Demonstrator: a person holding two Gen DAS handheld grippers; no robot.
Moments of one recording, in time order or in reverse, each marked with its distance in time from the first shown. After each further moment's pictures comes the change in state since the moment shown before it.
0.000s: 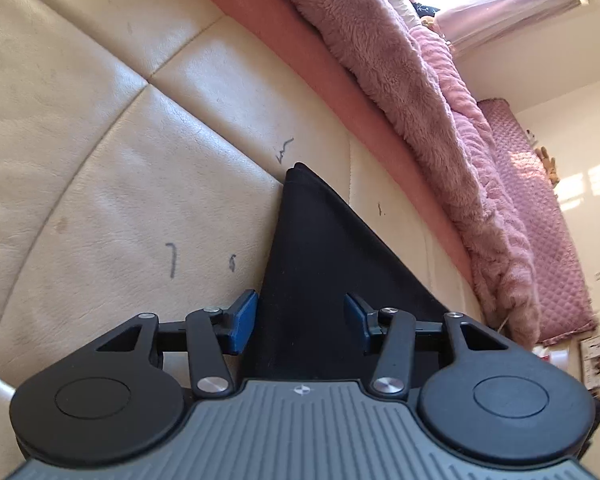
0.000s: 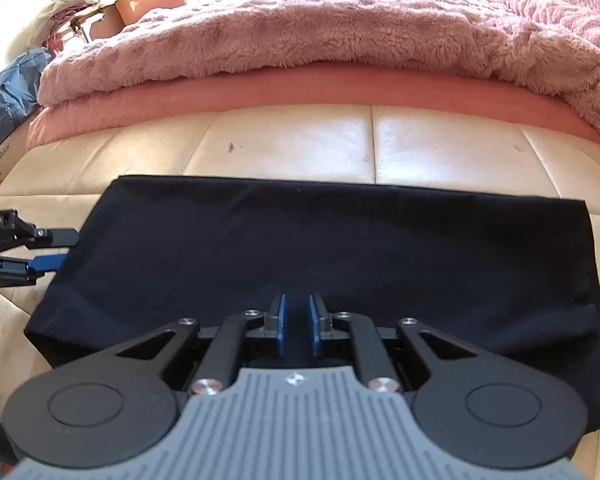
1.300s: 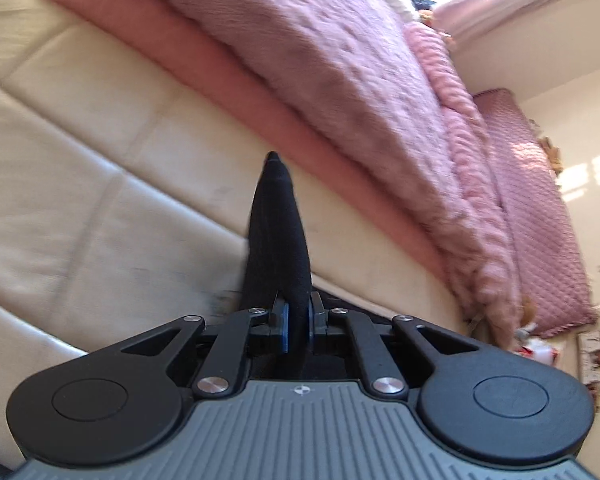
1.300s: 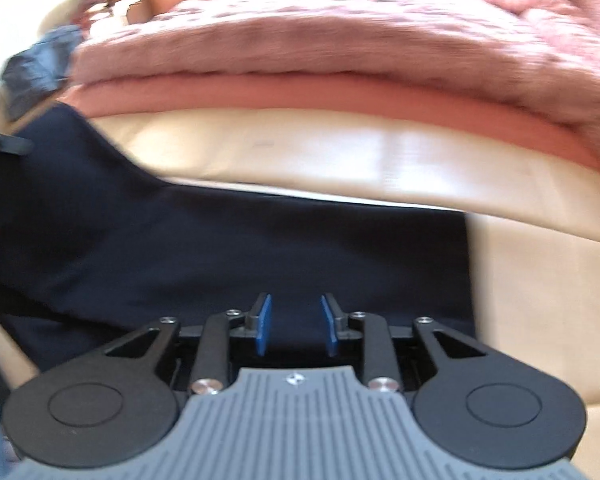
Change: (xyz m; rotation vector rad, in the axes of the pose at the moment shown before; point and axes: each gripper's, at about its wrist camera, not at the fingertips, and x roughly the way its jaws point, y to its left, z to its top) left arm -0.080 -0.120 0.027 0.036 0.029 0.070; right arm -0.032 0.006 -0.006 -0.096 -0.008 -0.010
